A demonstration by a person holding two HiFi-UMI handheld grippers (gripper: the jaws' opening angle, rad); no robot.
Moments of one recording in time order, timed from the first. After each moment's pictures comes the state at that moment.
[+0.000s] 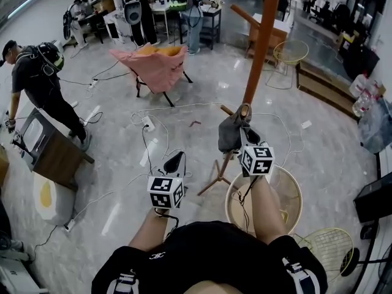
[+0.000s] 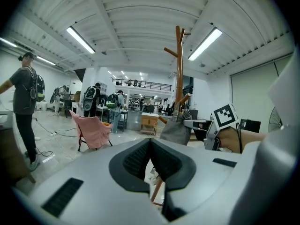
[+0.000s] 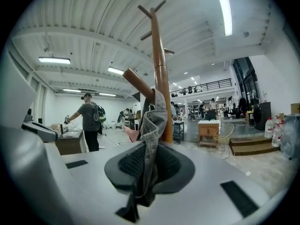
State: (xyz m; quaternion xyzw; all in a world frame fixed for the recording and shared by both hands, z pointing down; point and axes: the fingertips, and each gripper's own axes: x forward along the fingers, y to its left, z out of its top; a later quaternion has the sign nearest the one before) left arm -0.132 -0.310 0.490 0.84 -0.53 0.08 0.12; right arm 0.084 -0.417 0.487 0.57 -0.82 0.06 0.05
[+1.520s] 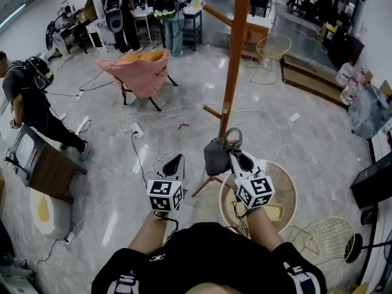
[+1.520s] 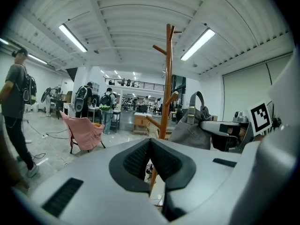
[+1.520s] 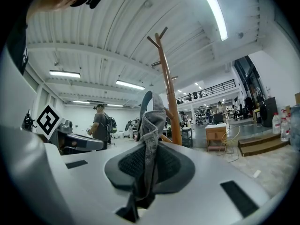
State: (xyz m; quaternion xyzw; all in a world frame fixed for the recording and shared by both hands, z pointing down) left arm -0.080 -0.304 0.491 0.86 -0.49 0.08 0.10; right arm 0.090 -0.296 0.470 0.53 -0.84 0.05 -0.01
